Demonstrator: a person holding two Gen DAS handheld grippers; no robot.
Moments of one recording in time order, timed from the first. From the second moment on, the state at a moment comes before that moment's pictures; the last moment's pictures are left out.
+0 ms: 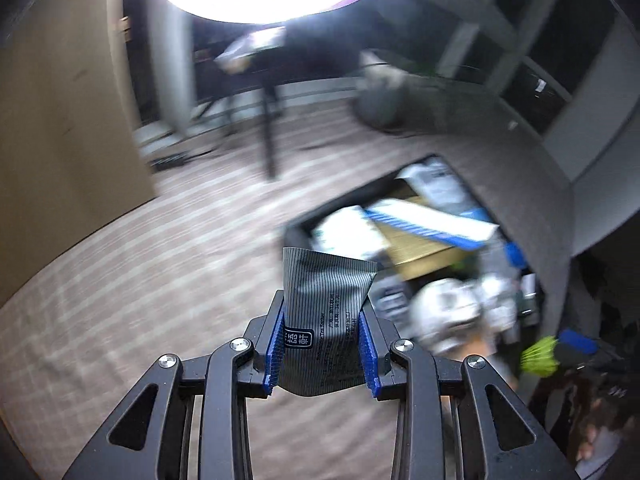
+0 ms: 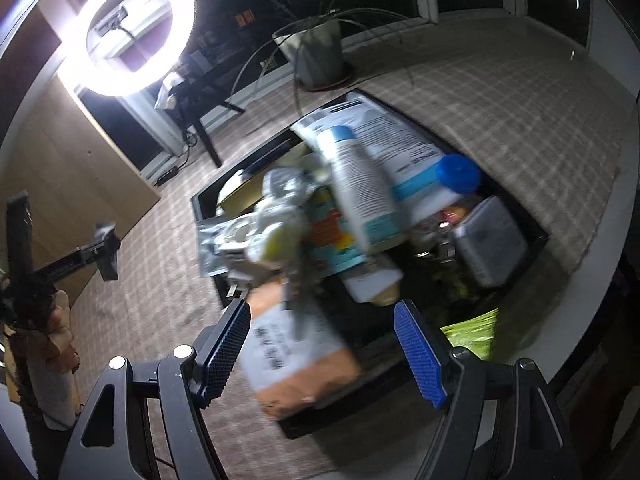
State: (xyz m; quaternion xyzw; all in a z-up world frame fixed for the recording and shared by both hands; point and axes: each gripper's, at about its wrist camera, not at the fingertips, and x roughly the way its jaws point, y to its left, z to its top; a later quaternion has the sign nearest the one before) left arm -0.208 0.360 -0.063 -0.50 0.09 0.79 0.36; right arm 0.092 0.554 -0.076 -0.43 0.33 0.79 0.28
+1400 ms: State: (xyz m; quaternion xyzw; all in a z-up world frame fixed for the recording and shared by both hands) left arm -0.102 0.521 -0.038 -0.49 0.11 0.76 0.40; right arm 0.150 0.629 -0.060 -0.44 0.32 0.81 0.24
